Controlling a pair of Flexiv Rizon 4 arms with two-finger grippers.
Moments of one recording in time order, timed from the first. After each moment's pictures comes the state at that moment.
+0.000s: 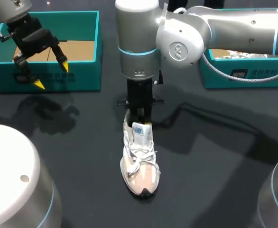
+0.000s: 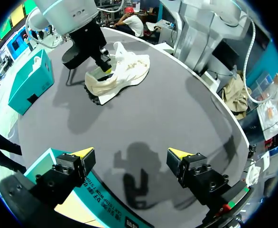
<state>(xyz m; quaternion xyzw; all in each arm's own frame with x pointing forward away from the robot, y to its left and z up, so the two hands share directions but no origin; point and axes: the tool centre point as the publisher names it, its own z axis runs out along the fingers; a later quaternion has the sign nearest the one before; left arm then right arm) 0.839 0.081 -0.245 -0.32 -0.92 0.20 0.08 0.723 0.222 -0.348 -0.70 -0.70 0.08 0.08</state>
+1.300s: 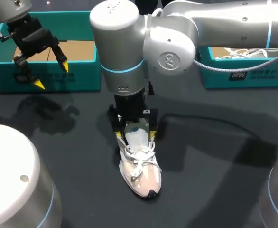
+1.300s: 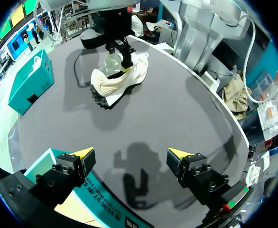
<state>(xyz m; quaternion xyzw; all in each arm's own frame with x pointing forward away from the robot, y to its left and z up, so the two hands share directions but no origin) 0.839 0.081 -0.245 -0.32 -0.92 0.20 0.08 0.687 0.237 -0.325 -0.74 -0.67 0.06 -0.01</state>
